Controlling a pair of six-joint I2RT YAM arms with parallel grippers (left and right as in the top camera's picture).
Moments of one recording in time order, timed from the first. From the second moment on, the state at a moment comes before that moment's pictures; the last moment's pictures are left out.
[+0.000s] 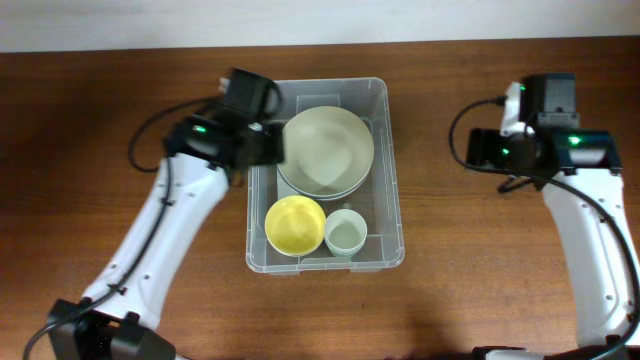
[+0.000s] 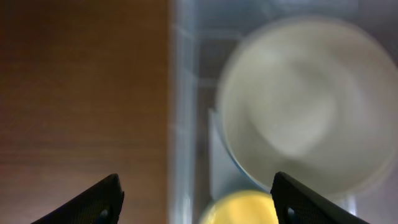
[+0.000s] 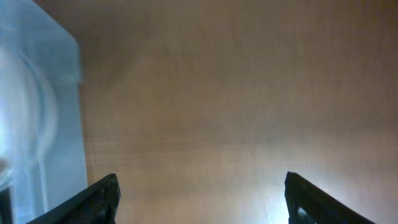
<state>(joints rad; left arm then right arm) -0.34 1.65 1.55 -0.96 -0.16 -0.36 -0.04 1.48 1.41 -0.99 0.03 0.08</state>
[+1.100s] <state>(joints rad) 0.00 1.68 1.55 -0.79 -0.02 0.02 0.09 1.59 1.41 -0.63 0.09 0.08</state>
